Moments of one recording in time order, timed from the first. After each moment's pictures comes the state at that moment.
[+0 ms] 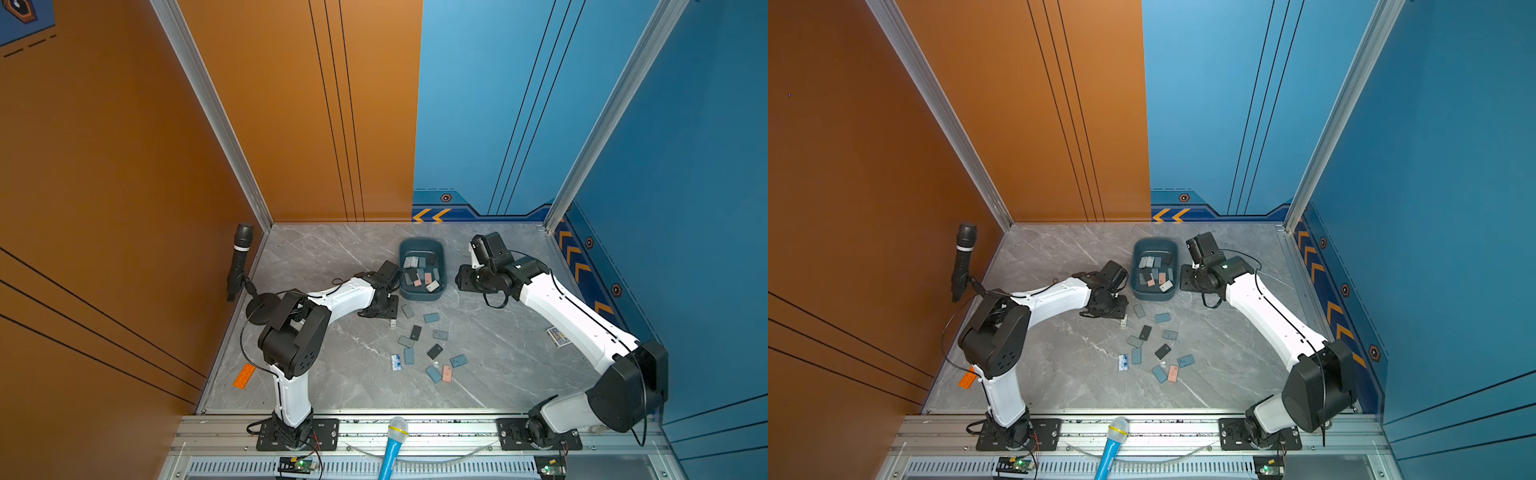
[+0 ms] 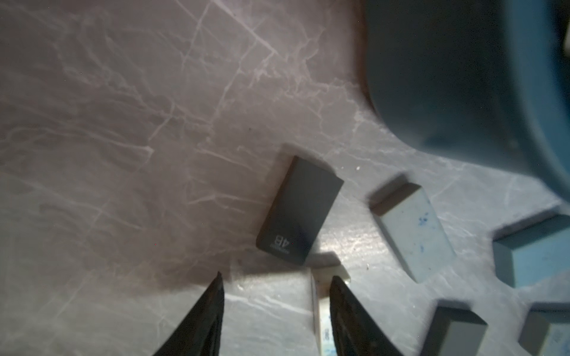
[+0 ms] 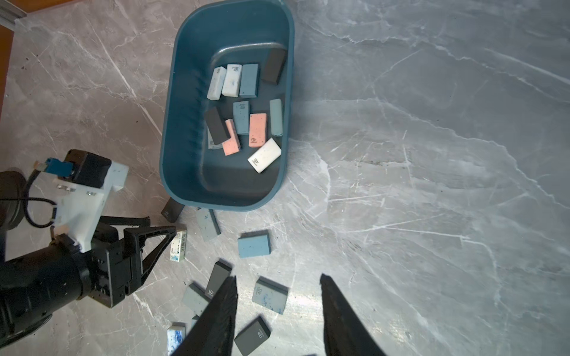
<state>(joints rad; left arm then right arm) -0.57 1.88 1.24 -0.61 -0.04 -0.46 0.45 1.44 1.29 -0.79 0.03 0.49</state>
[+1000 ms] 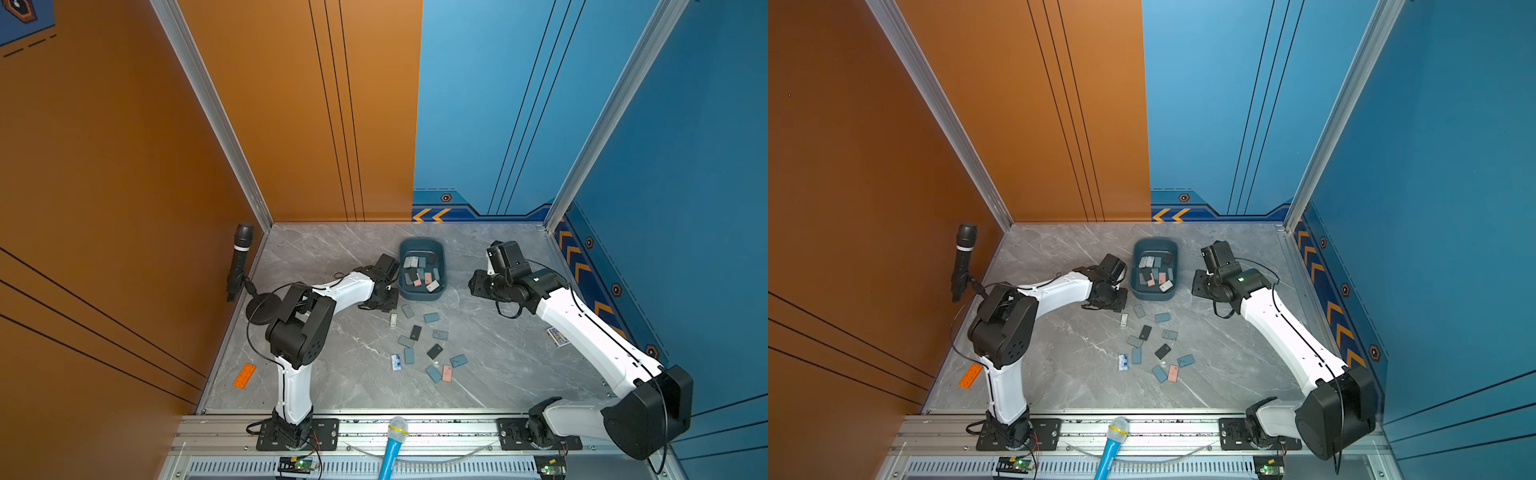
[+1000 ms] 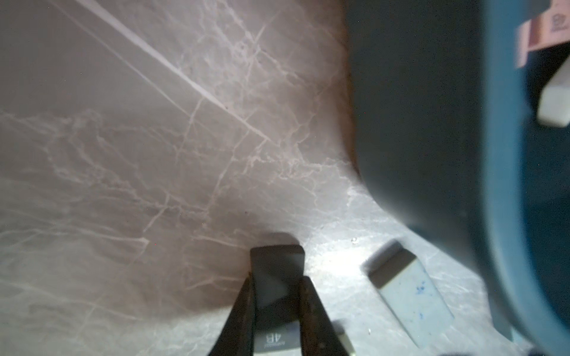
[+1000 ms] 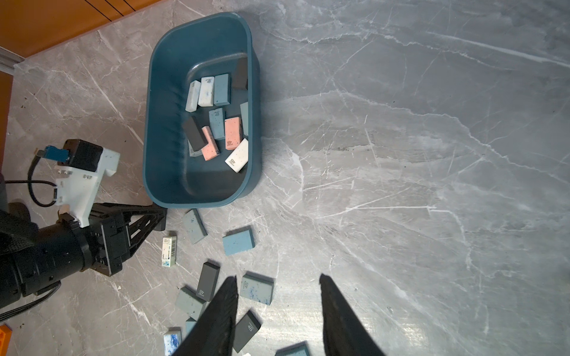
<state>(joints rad) -0.52 1.95 1.29 -0.55 0.00 -0.39 0.40 1.32 1.18 -0.77 0.05 0.55</state>
